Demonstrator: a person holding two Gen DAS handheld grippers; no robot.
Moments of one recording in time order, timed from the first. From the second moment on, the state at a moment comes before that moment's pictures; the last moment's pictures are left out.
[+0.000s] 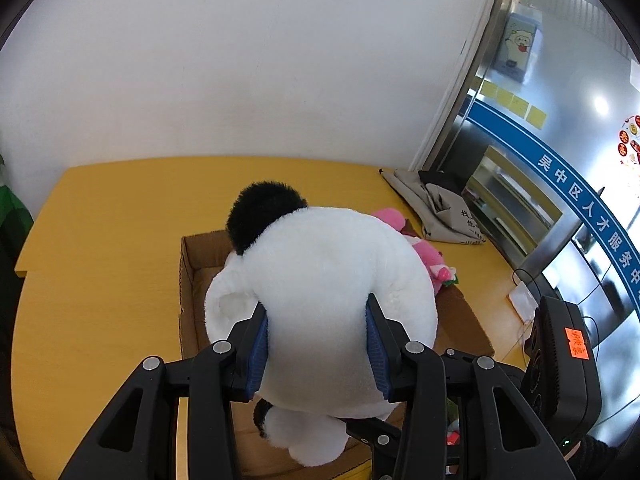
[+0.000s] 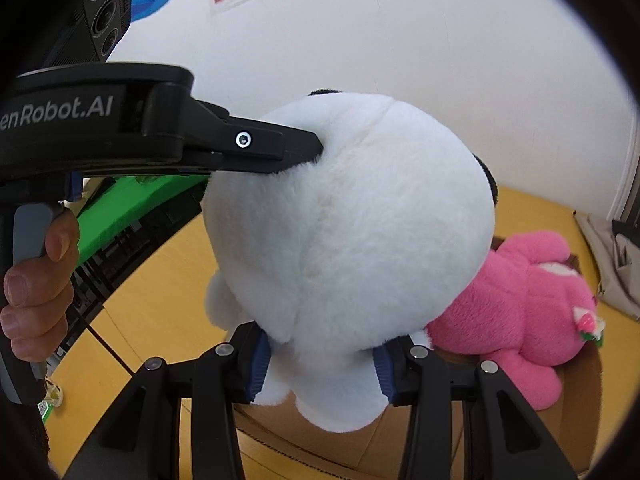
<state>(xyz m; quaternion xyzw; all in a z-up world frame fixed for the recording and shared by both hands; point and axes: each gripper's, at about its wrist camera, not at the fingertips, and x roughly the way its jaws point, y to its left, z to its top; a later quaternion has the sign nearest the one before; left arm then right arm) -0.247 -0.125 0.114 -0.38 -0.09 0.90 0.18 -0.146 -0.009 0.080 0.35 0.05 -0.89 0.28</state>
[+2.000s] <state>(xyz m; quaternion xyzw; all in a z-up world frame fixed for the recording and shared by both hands) -0.077 -0.054 0.090 -0.33 -0.05 0.94 0.03 -0.102 0.141 0.071 0.34 0.06 -0.93 0.13</state>
